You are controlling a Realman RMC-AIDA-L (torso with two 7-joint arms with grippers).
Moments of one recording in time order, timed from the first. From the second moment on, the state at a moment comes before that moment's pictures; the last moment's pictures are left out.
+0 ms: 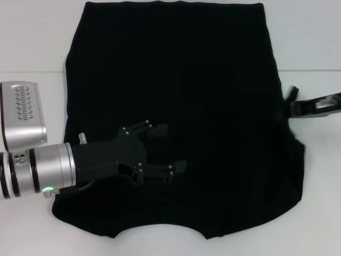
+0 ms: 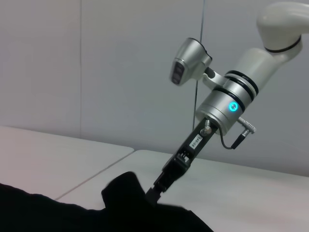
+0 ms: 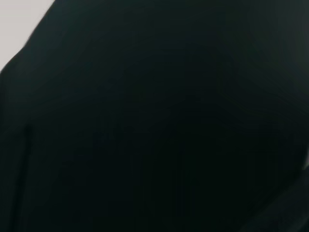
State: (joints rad) left arm -0.53 -2.16 0.76 0.64 1.86 1.51 -1.14; right arm 0.81 1.97 -0.75 -0.65 -2.48 -1.16 2.38
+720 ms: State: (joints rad) left arm -0.51 -2.16 0.74 0.64 1.85 1.51 -1.14; right arm 0.92 2.04 -0.93 -0.65 -2.46 -1.14 2.44
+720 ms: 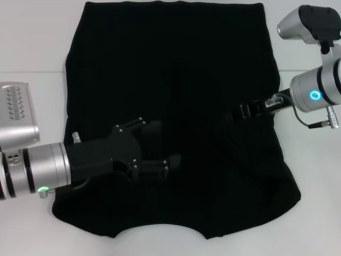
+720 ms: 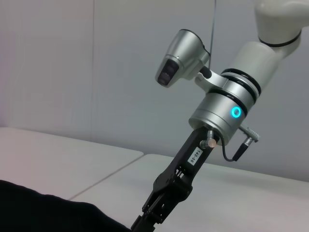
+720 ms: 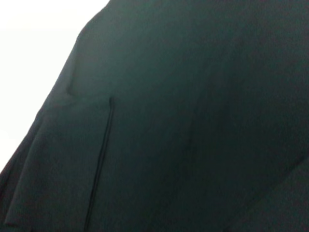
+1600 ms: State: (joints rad) left arm -0.37 -2.13 0.48 0.80 2.05 1.54 -1.37; right arm 0.77 2.08 -0.92 -0.63 -2.03 -1.11 1.98
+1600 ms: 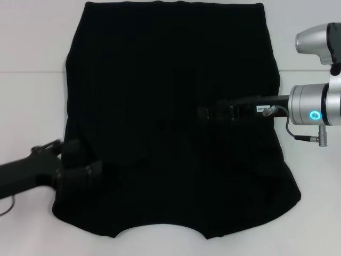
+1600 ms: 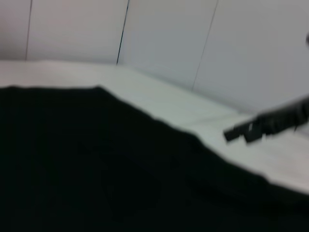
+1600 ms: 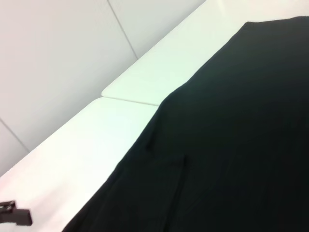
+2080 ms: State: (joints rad) left arm -0.35 -2.15 0.47 0.88 2.25 1.50 -1.18; right arm 0.79 2.09 -0.92 -0.62 -2.00 -1.09 2.01
